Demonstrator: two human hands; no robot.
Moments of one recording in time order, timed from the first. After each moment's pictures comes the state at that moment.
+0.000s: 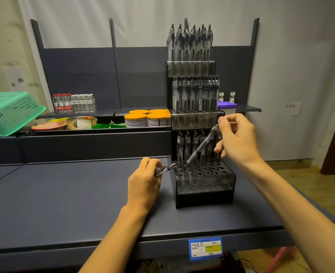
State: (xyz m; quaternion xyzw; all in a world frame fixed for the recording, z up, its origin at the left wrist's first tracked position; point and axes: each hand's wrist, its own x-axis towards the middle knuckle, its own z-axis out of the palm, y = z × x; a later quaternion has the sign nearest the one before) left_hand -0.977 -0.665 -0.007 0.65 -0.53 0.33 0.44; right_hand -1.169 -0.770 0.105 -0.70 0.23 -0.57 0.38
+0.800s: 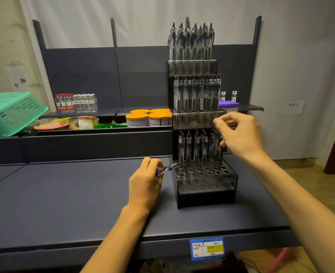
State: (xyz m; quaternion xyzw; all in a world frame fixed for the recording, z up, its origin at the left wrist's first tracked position) left_hand -0.978 -0.664 -0.006 0.66 -0.53 0.33 0.43; right_hand -1.170 -0.785 0.113 -0.76 0.30 -0.54 0.23
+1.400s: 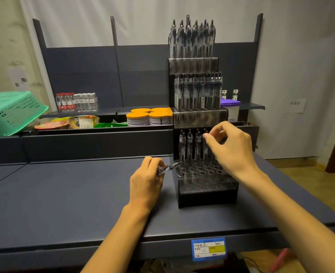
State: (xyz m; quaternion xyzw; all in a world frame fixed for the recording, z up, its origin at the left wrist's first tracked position) left_hand -0.975 -0.667 -0.007 0.65 -0.53 0.33 0.43; right_hand -1.161 -0.771 0.088 -0.79 0.28 -0.52 0.16
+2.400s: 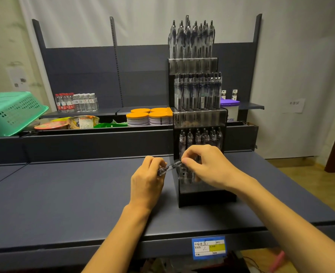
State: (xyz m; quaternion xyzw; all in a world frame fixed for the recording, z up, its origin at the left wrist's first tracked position) left_hand -0.978 -0.665 -0.006 0.63 -0.55 0.34 0.44; right_hand -1.147 -0.744 0.078 -0.91 0.19 -0.28 0.24
